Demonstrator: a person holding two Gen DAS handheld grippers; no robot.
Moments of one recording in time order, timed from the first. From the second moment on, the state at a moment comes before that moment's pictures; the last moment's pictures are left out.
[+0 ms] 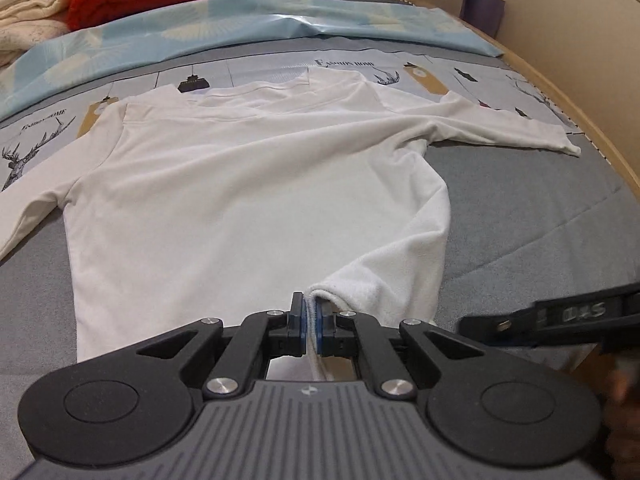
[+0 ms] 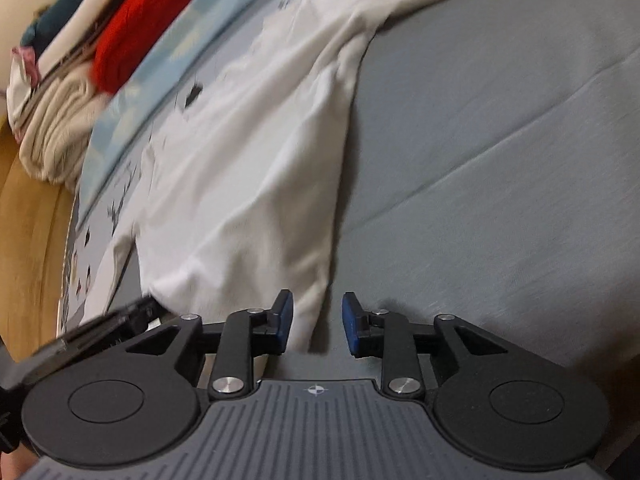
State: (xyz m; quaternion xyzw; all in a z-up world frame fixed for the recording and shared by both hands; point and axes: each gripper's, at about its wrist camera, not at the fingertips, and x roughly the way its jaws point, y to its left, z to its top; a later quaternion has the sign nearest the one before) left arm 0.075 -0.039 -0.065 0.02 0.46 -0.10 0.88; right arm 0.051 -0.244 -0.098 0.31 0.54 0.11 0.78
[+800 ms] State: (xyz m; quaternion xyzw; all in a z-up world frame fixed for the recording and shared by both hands) left arm 0.019 -0.100 -0.065 0.05 0.48 -0.35 0.81; right arm -0.012 -0.358 -0.044 0.32 0.46 0.05 0.83
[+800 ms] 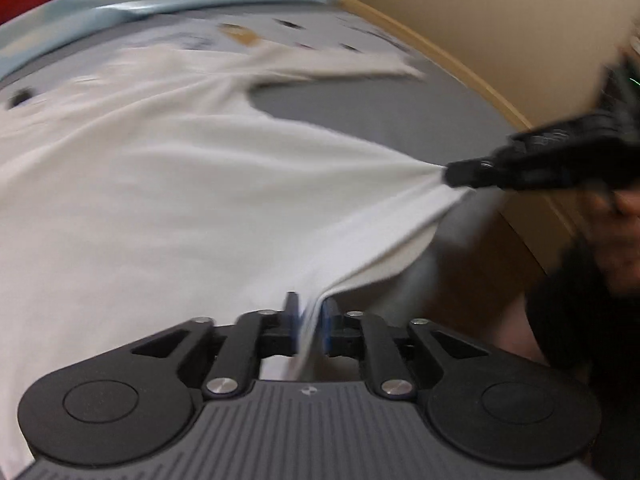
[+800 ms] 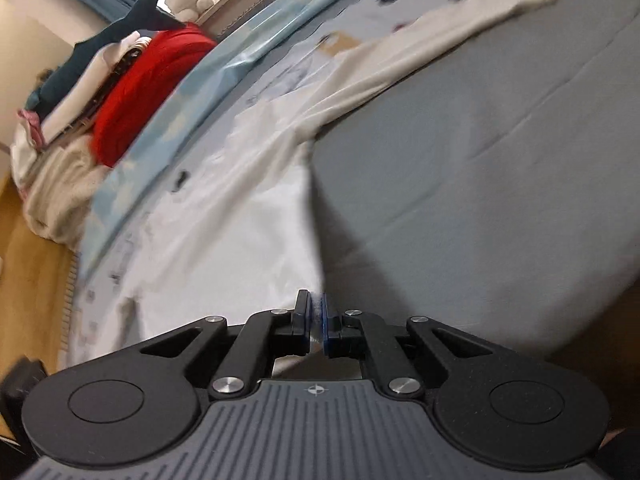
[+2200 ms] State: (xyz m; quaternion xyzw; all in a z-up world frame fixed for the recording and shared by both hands) left arm -0.004 0.141 -0.092 -0.04 0.60 -0.05 0.80; right arm -0.001 -0.320 -0.104 0.06 0.60 0.02 0.80
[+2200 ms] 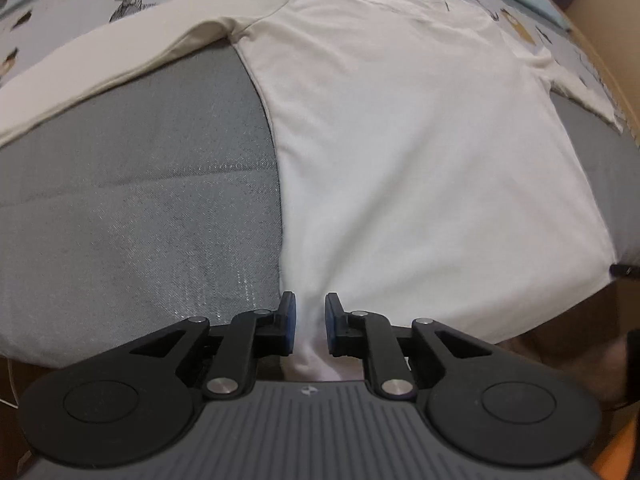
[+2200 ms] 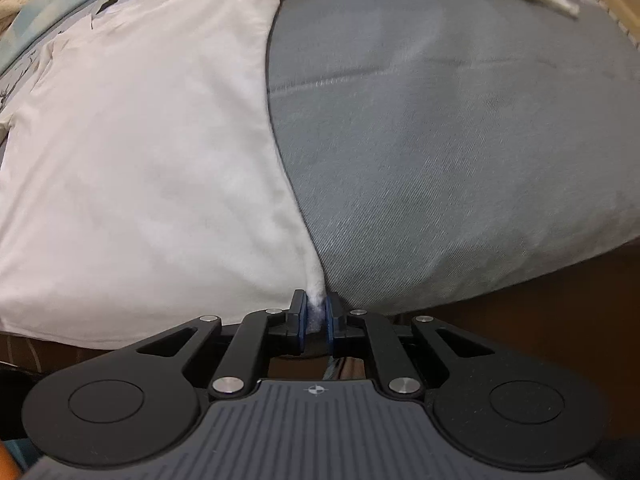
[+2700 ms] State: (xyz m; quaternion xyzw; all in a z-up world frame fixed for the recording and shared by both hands) left arm -0.013 0.111 -0.101 0.03 0.62 -0.06 0.78; right arm 0.012 -0.327 -0.096 0.12 0.54 0.05 0.83
